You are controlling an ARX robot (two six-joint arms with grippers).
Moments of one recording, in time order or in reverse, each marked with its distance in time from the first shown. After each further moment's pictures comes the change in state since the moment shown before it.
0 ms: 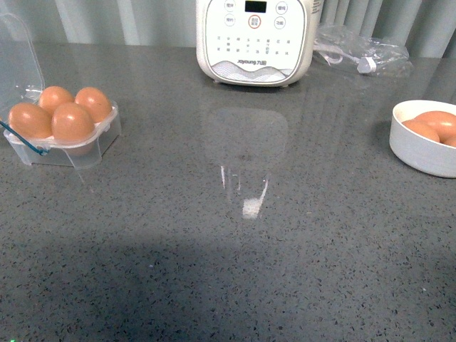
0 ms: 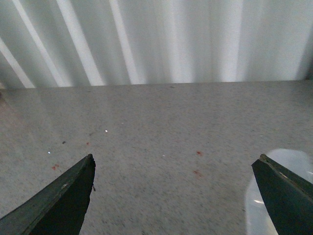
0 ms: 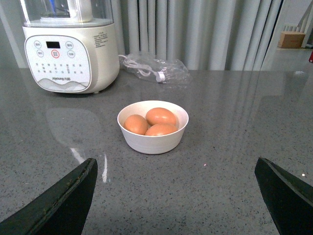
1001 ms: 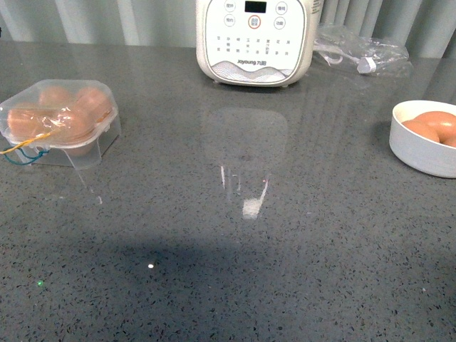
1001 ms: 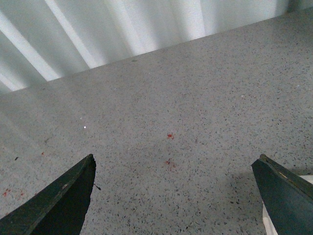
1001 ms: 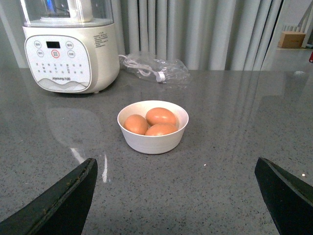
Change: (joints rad) left arm -0.097 0.238 0.125 -0.038 0.003 0.143; right arm 0.000 0.000 0.000 0.000 0.000 0.000
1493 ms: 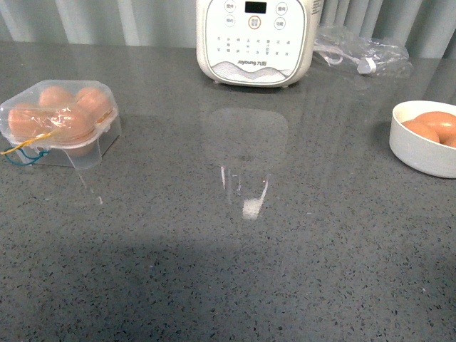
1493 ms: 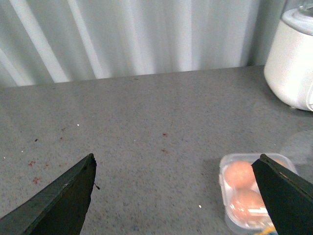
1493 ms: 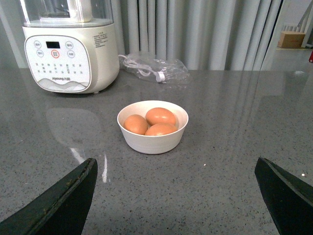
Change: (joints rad) left arm 0.222 -0.577 -0.183 -0.332 0.319 -0.156; right arm 0.000 0.000 0.000 0.000 0.000 0.000
